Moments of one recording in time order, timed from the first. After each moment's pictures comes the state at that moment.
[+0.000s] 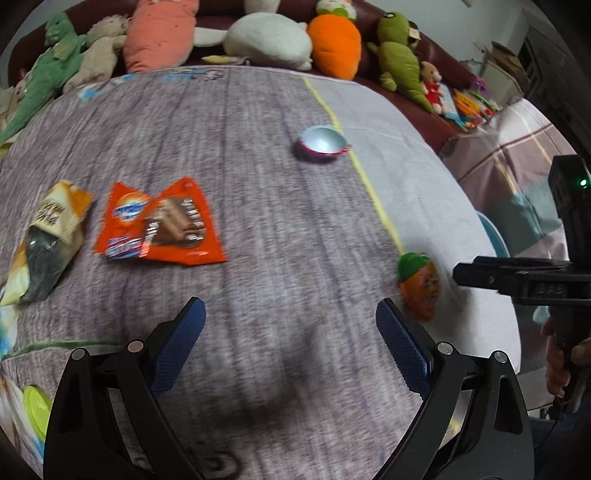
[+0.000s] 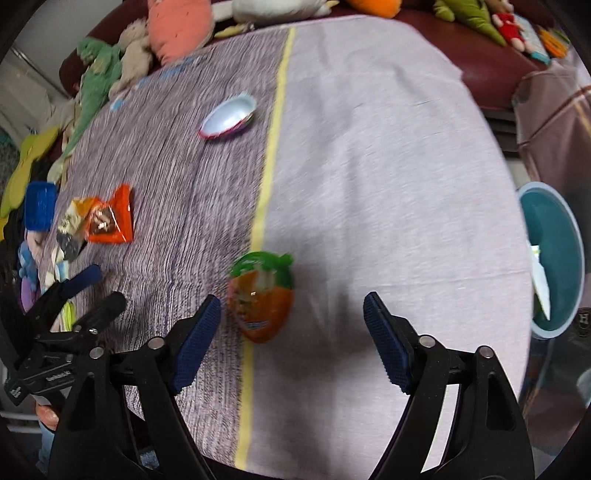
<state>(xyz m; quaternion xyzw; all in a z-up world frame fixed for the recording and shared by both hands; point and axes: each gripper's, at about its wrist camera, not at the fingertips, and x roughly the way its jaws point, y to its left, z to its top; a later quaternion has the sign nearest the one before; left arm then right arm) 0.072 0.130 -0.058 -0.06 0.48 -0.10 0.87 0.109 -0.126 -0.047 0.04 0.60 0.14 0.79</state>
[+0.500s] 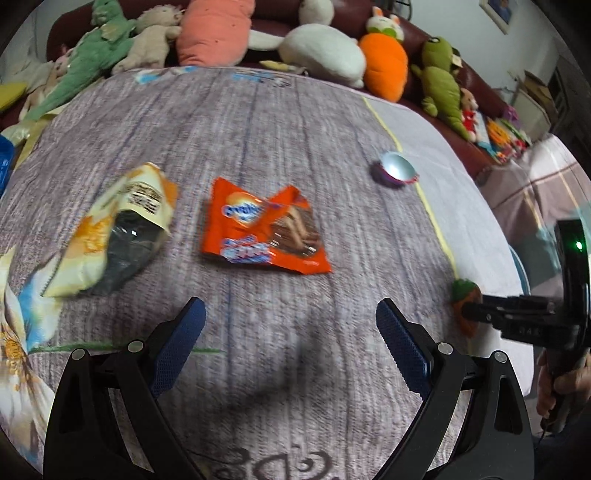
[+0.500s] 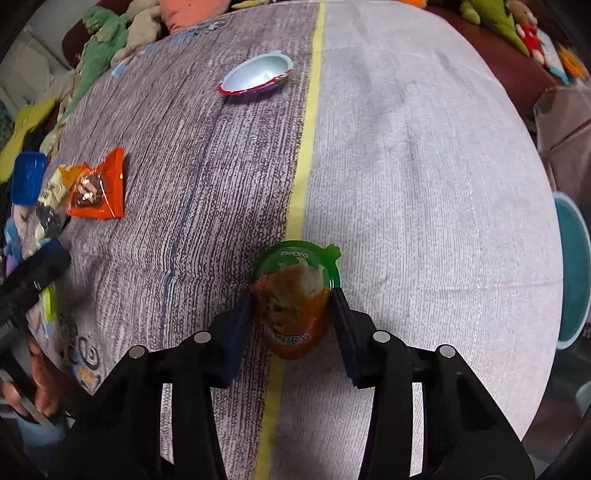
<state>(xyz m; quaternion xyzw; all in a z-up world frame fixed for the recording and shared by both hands) 0.074 0.201 -0.057 -0.09 0.47 -0.04 0.88 0.109 -0.082 -0.078 0.00 0.61 0.15 0.78</state>
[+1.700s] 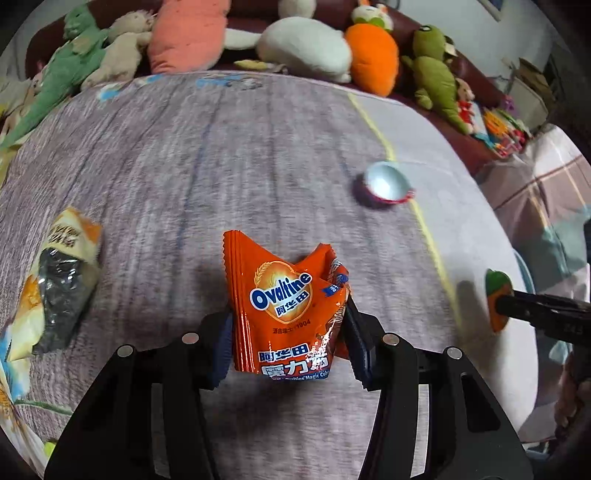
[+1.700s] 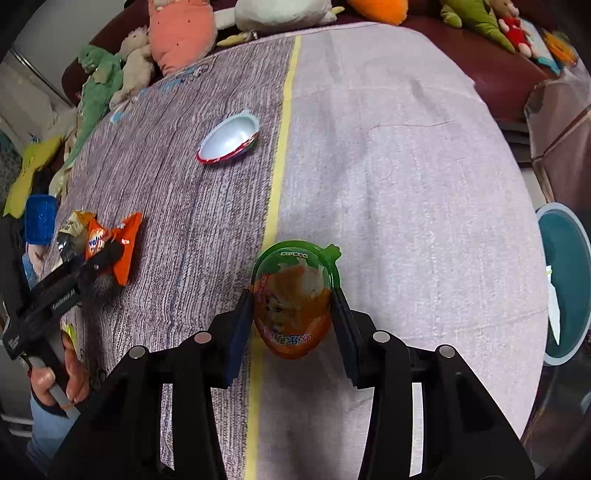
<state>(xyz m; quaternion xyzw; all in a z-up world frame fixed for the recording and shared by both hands) 0.130 0.154 -0.061 -0.07 0.47 -0.06 0.88 0.142 -0.124 -0.053 0.06 0.58 0.15 0.80</state>
